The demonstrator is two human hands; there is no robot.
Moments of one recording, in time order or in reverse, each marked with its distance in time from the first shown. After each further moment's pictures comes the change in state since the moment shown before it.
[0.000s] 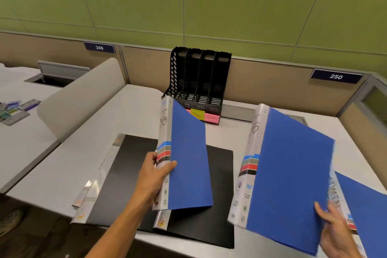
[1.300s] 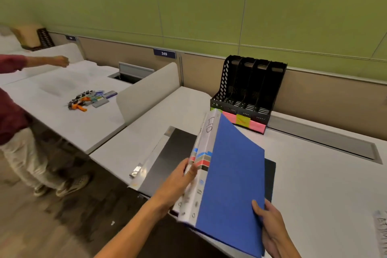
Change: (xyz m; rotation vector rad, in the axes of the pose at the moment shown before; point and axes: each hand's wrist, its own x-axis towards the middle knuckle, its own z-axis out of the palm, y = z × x) left_hand -0.095 0.021 -0.043 0.095 -0.181 -0.017; right_hand -0.046 0.123 0.171 -0.223 -0.355 0.291
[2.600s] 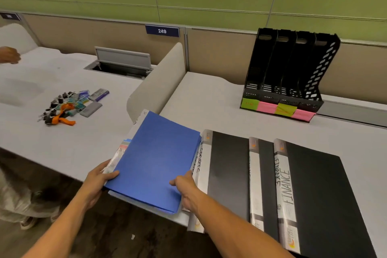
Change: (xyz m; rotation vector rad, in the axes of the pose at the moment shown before) left_hand 0.176 -0.168 -0.504 -0.147 0.361 -0.336; right_hand 0.136 0.126 0.477 -0.320 -0.089 0.313
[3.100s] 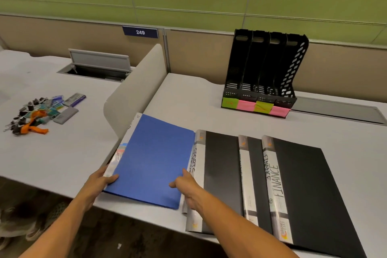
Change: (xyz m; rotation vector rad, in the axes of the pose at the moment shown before) left_hand 0.016 -0.003 0.052 0.347 -0.058 0.033; right_hand -0.012 -0.010 -0.057 -0.145 0.001 -0.063
